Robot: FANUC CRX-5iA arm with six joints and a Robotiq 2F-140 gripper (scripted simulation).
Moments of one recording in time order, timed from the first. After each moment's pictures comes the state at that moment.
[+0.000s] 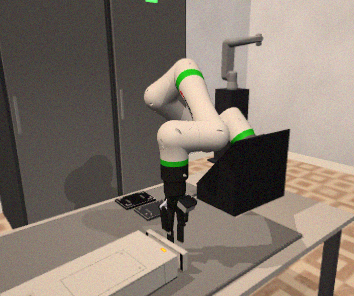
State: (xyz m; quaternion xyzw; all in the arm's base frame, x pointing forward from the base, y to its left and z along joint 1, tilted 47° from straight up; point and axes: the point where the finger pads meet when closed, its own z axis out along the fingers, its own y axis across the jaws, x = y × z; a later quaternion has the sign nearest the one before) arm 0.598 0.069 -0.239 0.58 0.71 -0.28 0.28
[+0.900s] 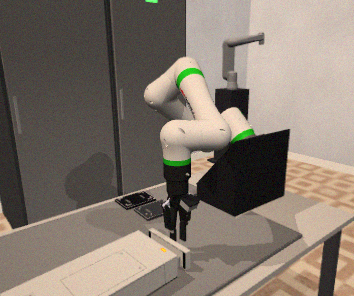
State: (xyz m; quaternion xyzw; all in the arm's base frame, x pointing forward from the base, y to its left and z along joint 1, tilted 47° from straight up) arm 0.586 0.067 -0.238 0.58 0.71 -0.28 0.28
